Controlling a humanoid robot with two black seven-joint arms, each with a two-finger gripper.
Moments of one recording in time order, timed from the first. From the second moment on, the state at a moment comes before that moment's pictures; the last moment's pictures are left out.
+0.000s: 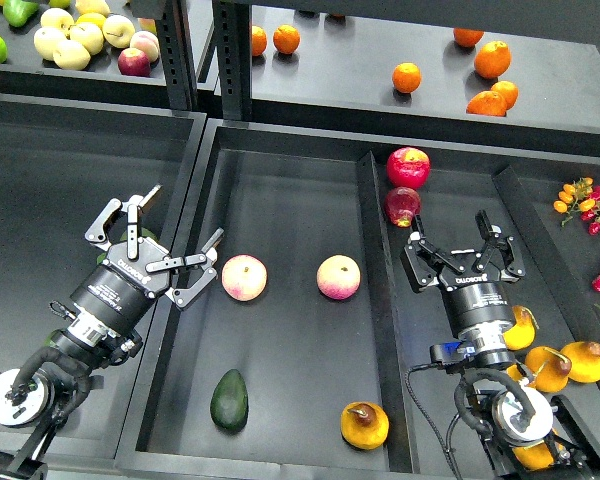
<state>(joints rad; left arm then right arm) 0.02 0.00 -1.36 -1.34 -0.08 -0.49 0.35 0.02 0.02 1.33 1.28 0.23 0.35 0.07</state>
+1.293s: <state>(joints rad) 0.05 0.00 -1.34 -1.36 -0.08 -0.49 0.37 0.02 0.02 1.36 1.28 0.23 0.35 0.07</state>
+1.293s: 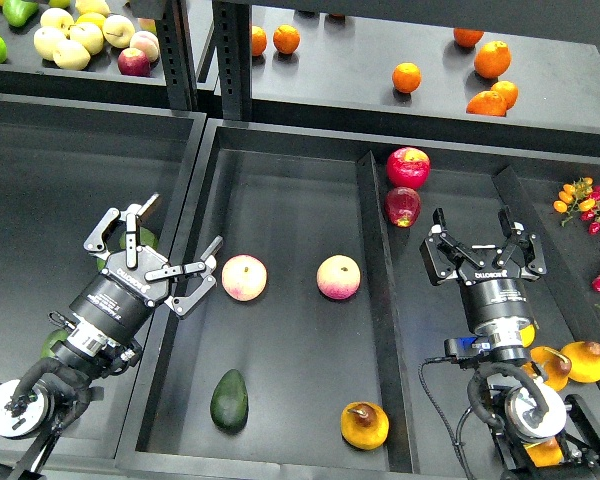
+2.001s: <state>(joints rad) -0.35 0.41 -0.95 -1.35 0.11 -0.49 0.49 0.02 0.01 1.35 1.28 0.23 0.35 0.07</state>
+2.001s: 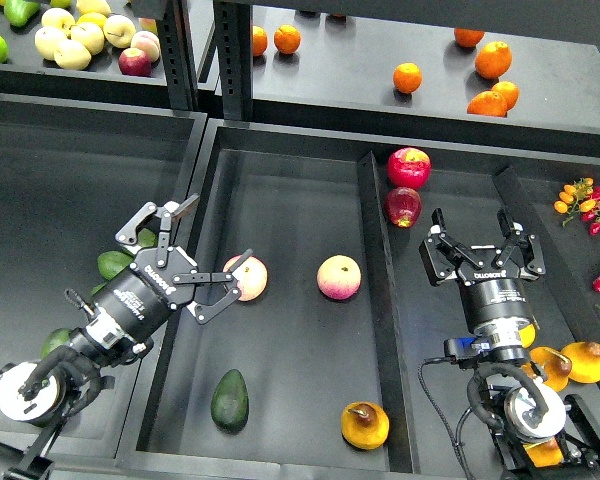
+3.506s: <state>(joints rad) -1.23 0.31 0.33 -1.26 0.30 -0.49 0.49 0.02 0.02 1.34 1.29 0.23 0.34 0.07</state>
